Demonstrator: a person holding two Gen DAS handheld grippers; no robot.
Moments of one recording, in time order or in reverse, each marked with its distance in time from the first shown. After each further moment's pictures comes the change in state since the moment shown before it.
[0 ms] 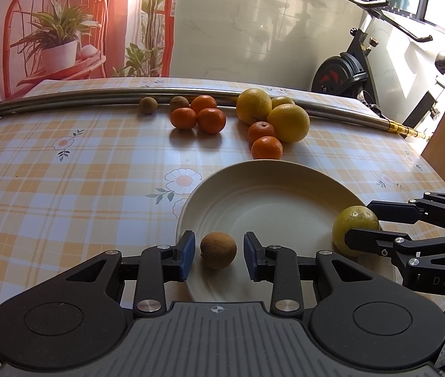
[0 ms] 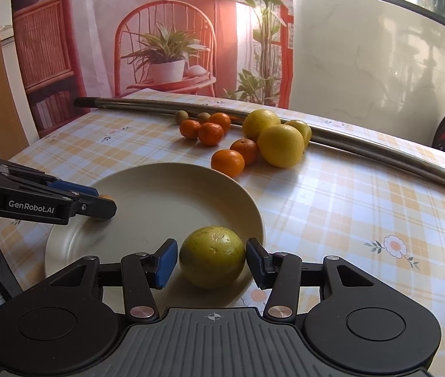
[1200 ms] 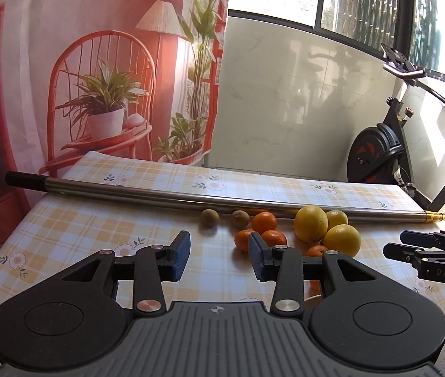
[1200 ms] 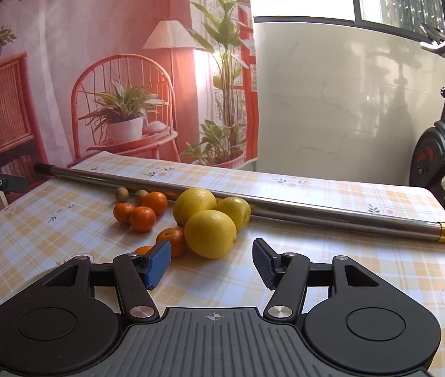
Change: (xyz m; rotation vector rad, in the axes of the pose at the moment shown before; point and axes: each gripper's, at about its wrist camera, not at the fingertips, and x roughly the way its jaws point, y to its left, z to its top) left arm -0.030 0.038 0.084 -0.065 -0.228 0.136; right arm 0.029 -0.076 0.062 0.074 -0.178 -0.066
